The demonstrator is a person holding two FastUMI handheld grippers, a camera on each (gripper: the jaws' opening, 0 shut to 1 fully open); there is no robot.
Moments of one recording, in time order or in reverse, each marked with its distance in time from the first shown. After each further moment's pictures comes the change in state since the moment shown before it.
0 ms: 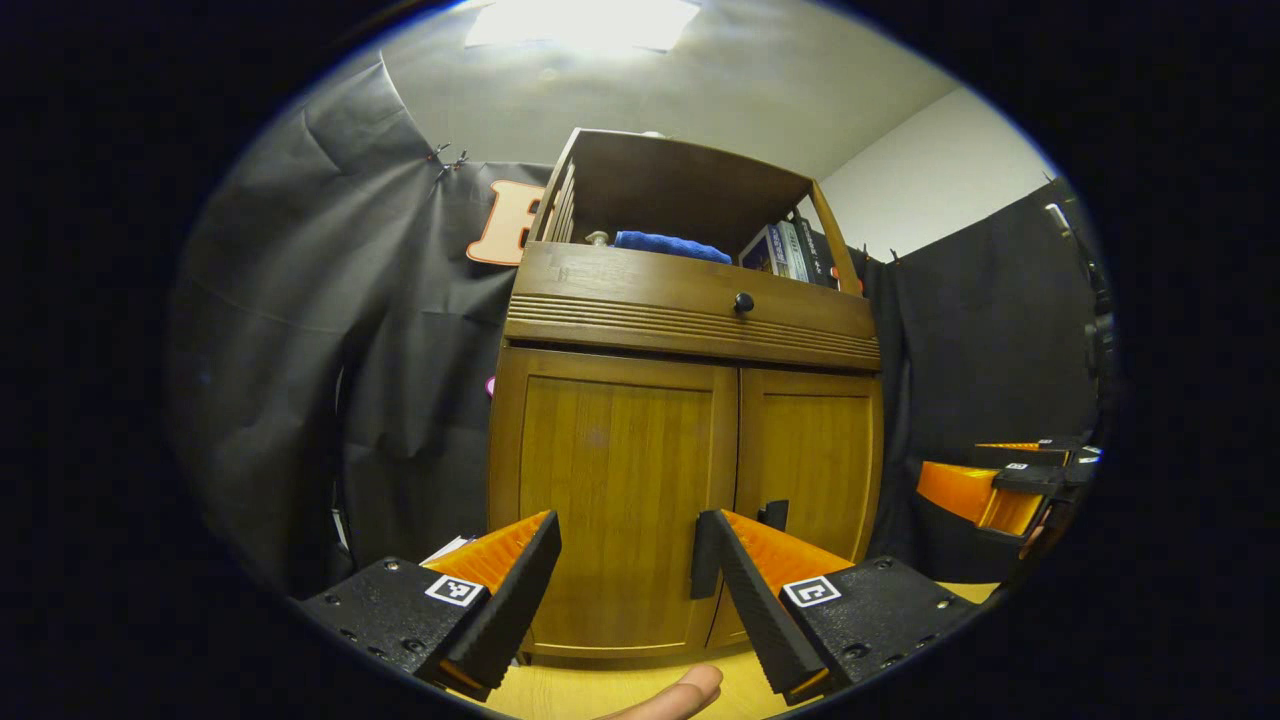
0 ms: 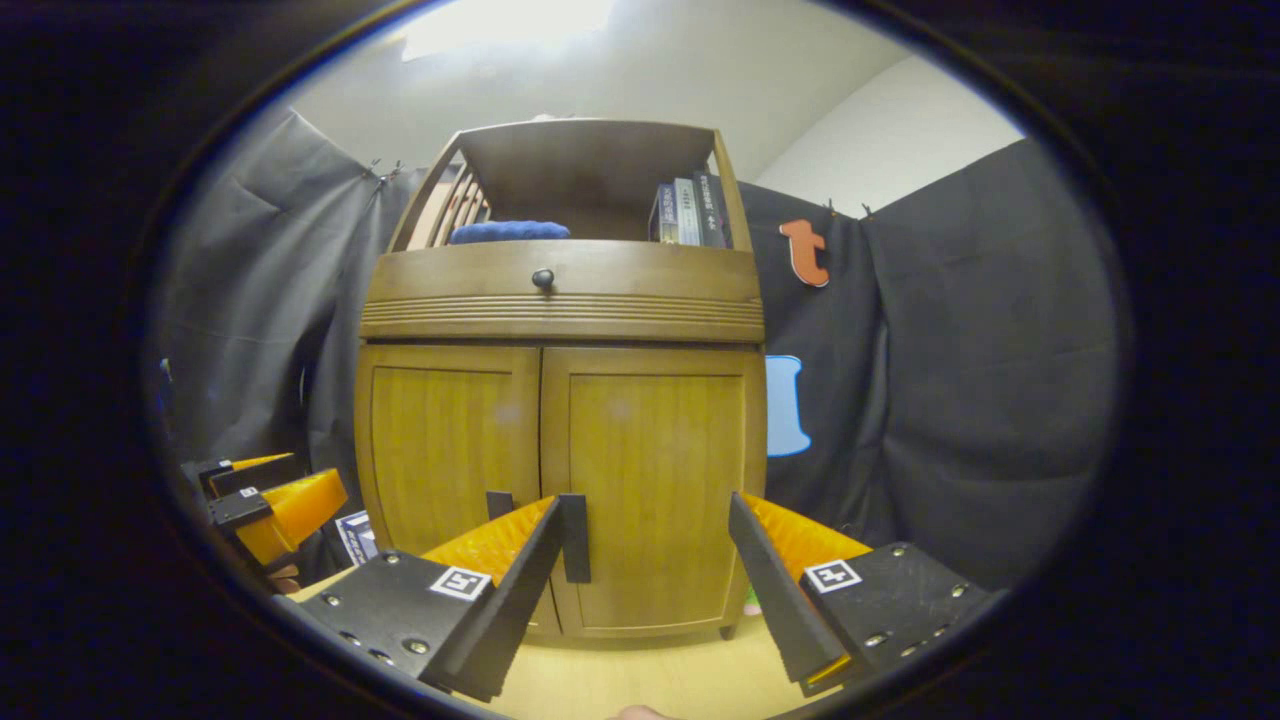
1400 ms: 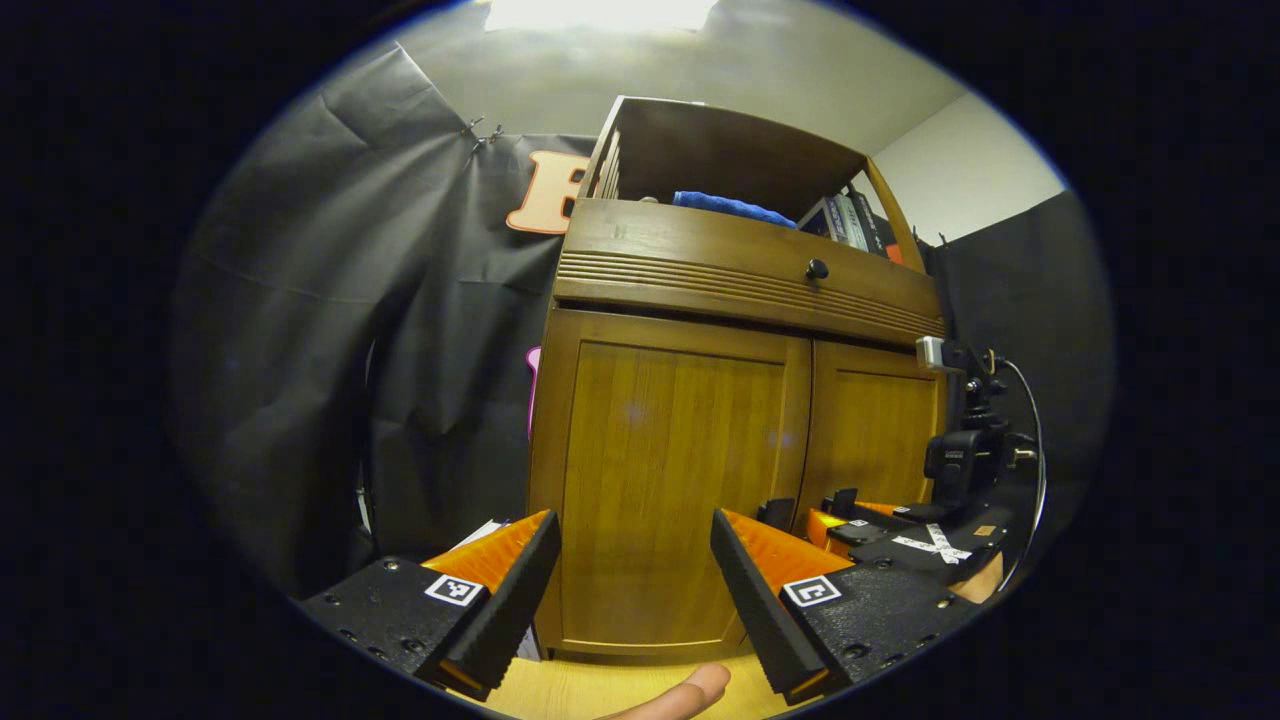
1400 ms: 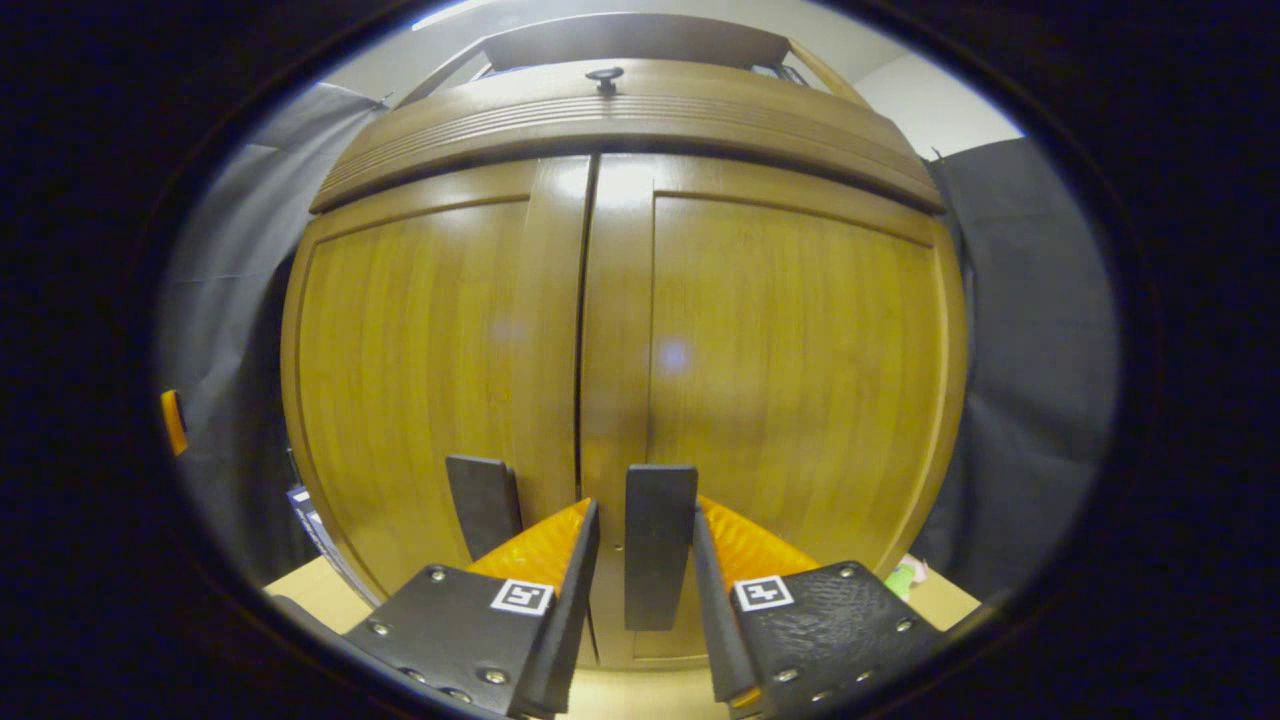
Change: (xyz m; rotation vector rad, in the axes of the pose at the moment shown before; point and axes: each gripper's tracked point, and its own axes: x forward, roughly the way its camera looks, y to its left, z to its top) left arm 0.027 0.037 -0.025 -0.035 0.088 0.110; right arm 0.164 0.081 -0.125 -0.036 0.219 0.061
